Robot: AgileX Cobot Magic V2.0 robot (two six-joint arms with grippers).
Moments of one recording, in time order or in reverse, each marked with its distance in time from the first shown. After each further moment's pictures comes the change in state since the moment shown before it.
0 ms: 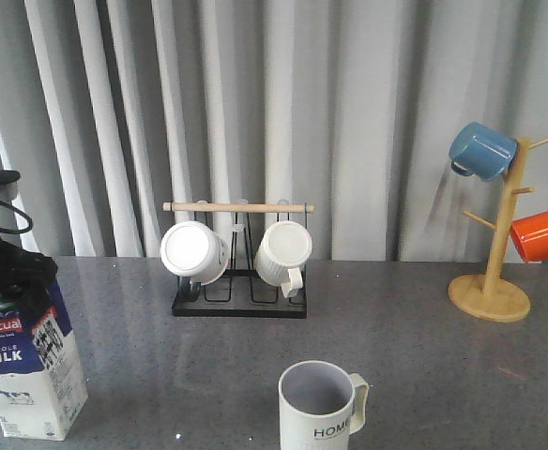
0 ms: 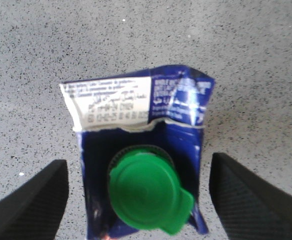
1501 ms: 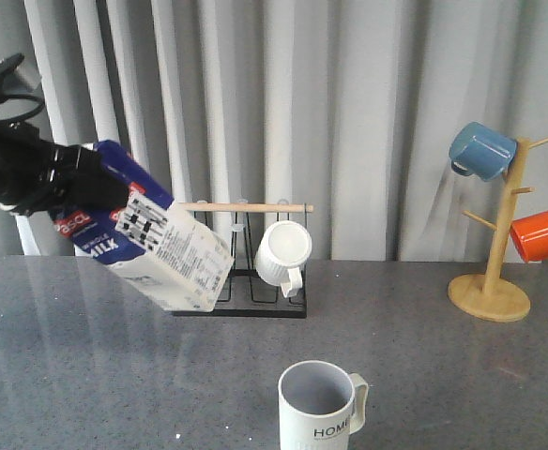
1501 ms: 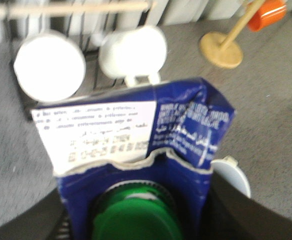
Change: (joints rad) left arm -0.048 -0.105 -0.091 -0.595 -0.140 0.257; right arm 0.000 0.000 0.000 0.000 -0.001 0.000
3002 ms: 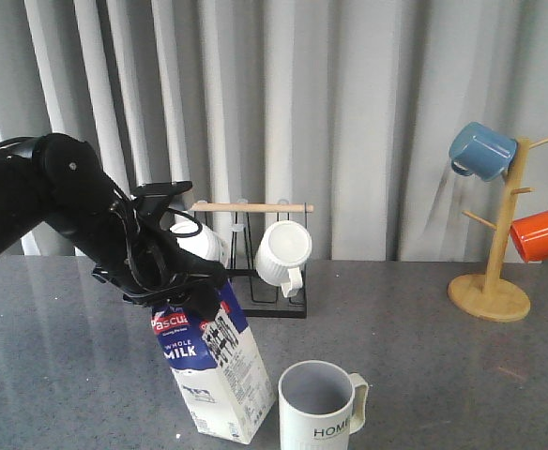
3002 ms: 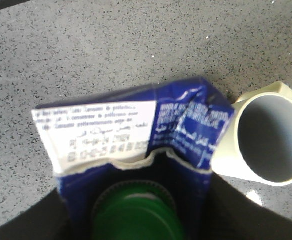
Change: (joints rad) left arm -0.239 0.310 -0.118 0.281 0.134 -0.194; right arm 0.000 0.000 0.000 0.000 0.026 0.000
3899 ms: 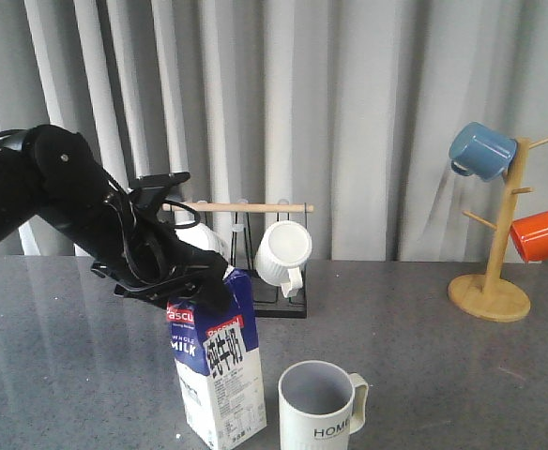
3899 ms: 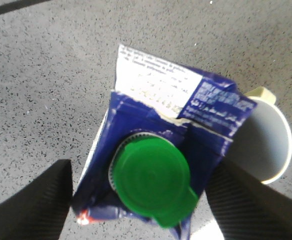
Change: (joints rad) left arm 0.000 -0.029 0.000 -0.017 -0.001 -0.015; right arm 0.000 0.000 0.000 0.000 -0.001 0.000
